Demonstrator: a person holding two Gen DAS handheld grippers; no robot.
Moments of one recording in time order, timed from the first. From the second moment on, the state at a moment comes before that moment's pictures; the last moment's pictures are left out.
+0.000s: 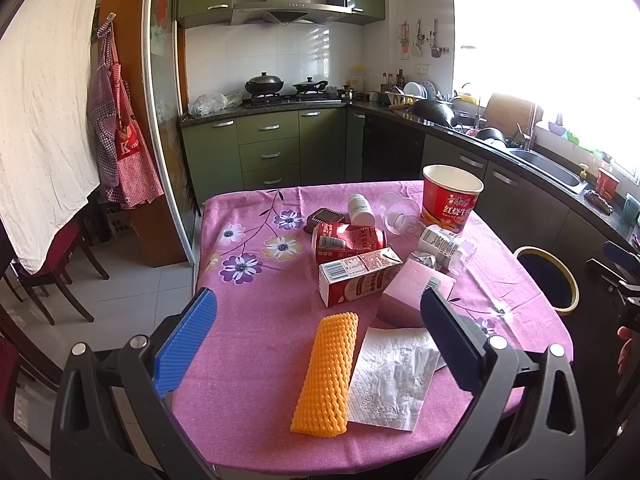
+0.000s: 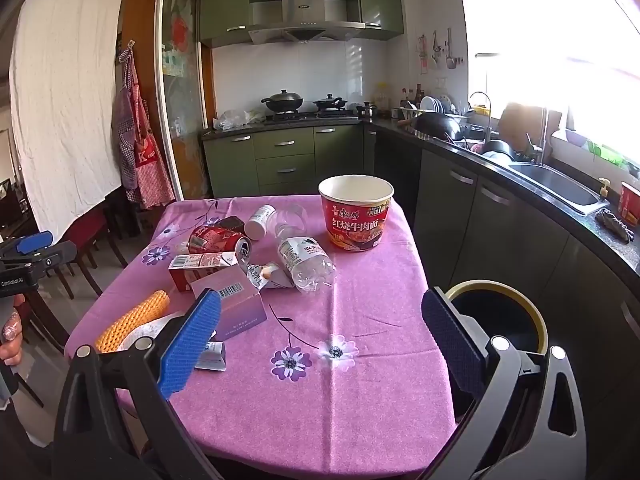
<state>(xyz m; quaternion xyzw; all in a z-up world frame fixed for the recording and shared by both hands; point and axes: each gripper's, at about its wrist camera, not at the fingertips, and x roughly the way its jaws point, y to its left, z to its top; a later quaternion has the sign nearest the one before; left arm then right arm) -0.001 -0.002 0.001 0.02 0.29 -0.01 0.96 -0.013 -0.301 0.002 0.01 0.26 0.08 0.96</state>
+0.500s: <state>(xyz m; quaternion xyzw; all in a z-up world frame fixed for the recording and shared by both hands) 0.000 -0.005 -0.004 0.02 0.29 -0.02 0.96 -0.013 -0.300 -0.001 0.01 0.26 0.08 0.96</state>
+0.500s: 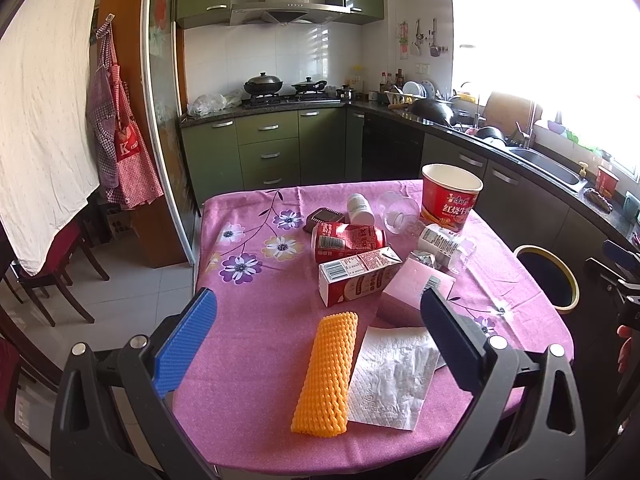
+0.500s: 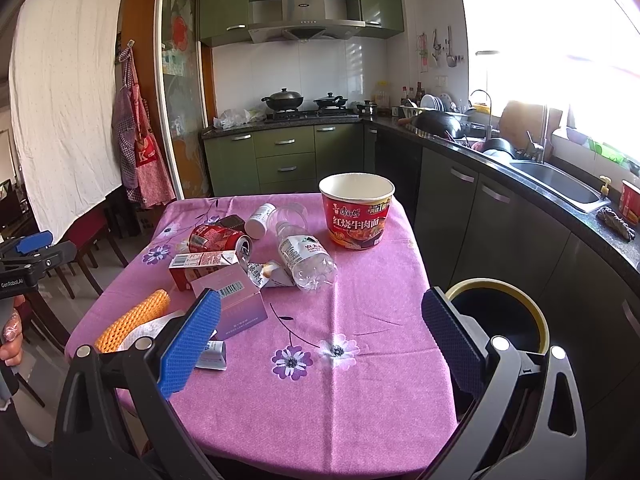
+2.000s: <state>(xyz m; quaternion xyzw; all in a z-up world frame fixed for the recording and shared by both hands) 0.001 -0.007 -0.007 0.02 0.29 -0.03 0.96 -0.009 -0.299 -0.012 0.01 0.27 0.08 0.96</state>
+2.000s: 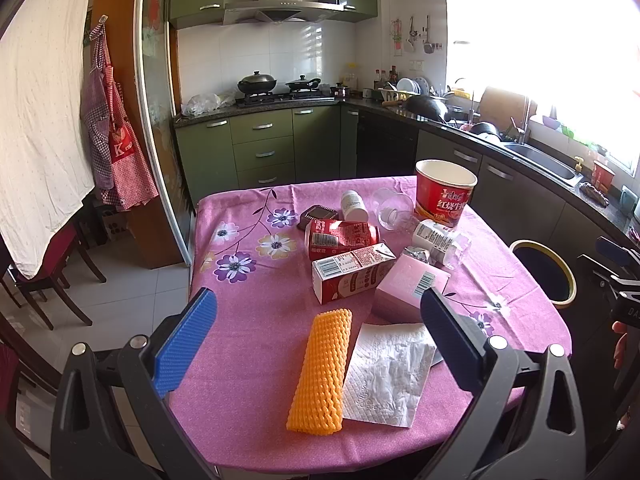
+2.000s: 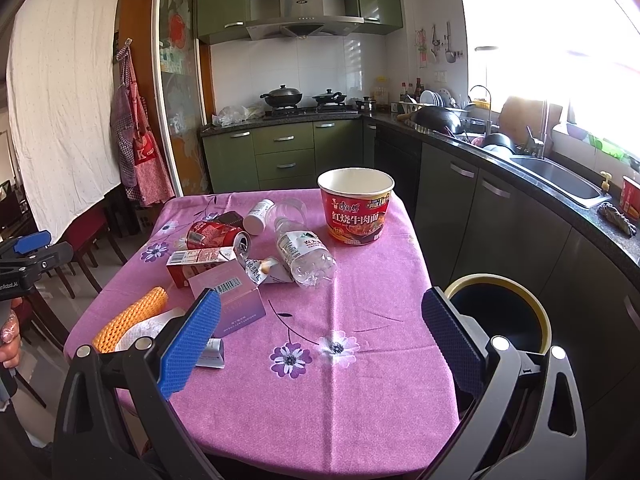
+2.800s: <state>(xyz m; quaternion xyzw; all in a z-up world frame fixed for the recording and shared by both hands) 0.061 0.011 -0.007 0.01 0.31 -0.04 0.95 0.031 -0.306 -0.016 0.00 0.31 0.08 0.95</state>
